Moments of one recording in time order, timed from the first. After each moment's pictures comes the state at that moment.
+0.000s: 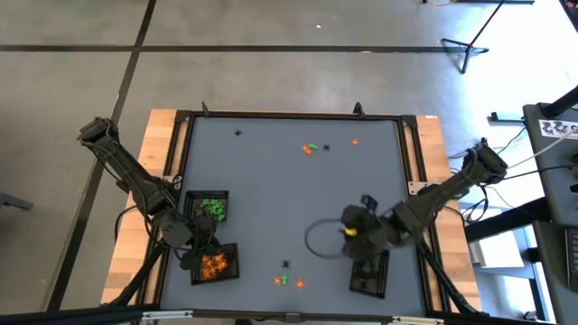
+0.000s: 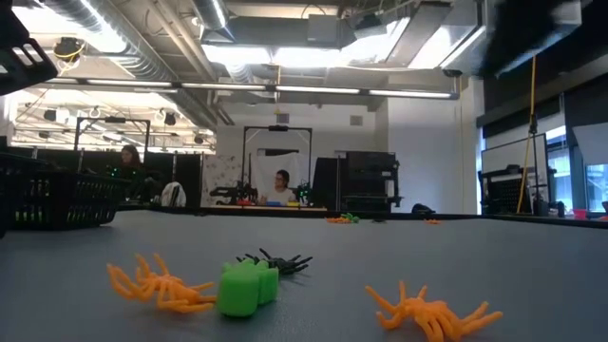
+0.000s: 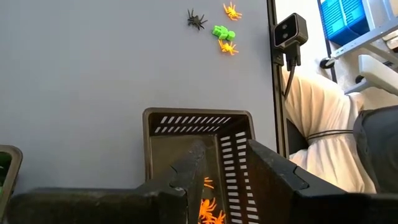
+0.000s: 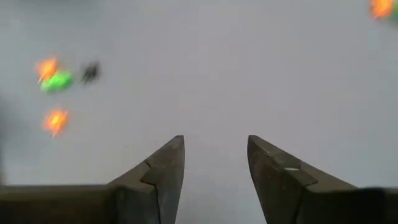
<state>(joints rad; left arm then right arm) -0.78 1.00 0.59 -0.34 -0.23 -0.93 0.58 1.46 1.18 -0.89 0.43 0.91</state>
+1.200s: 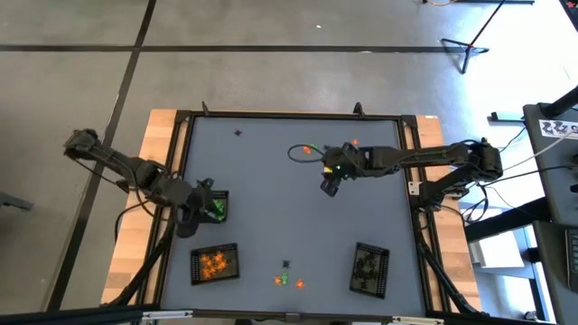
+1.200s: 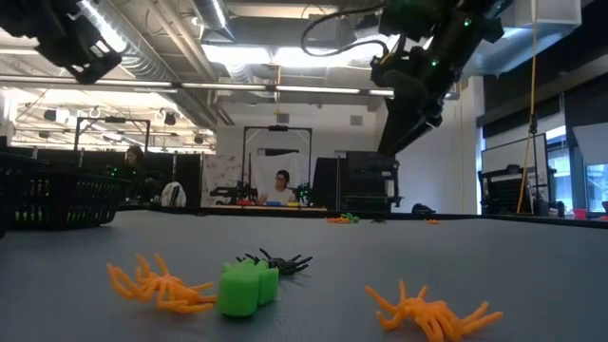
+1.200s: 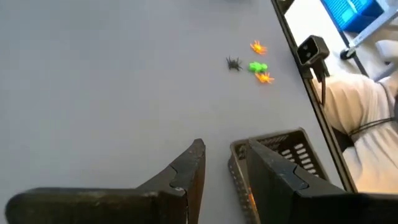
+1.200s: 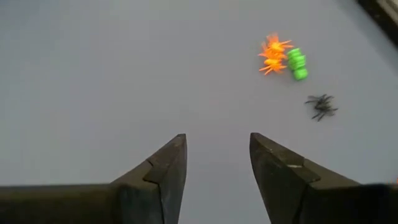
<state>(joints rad) -0.41 0.69 0.59 -0.57 -0.05 -0.41 -0.11 1.46 0.98 -0.50 0.22 0.30</state>
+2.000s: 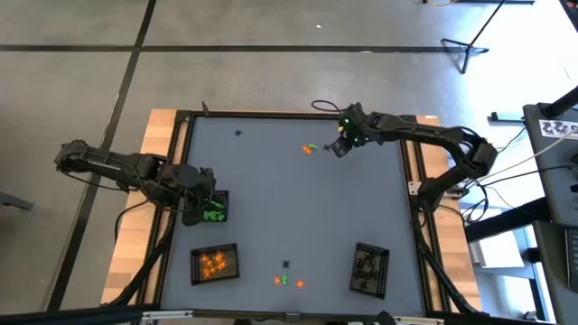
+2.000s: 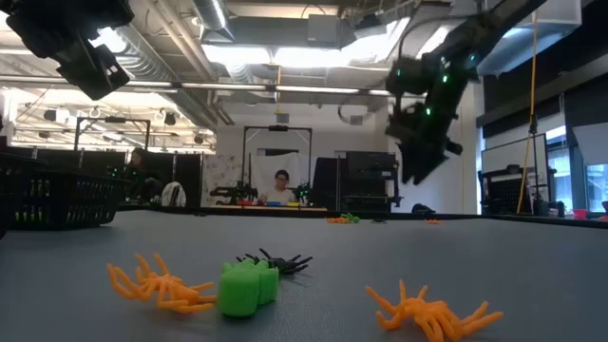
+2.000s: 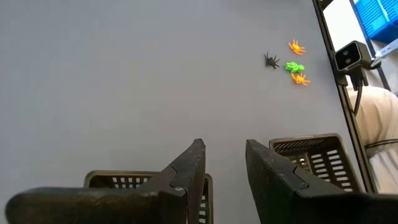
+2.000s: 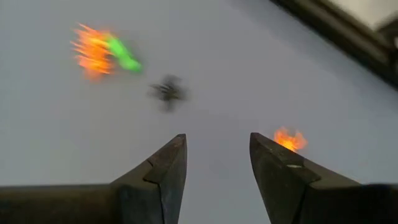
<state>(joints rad) -0.17 0.67 0.59 -0.66 0.07 -0.36 -0.59 1.52 0.98 -0.55 0.09 0.26</state>
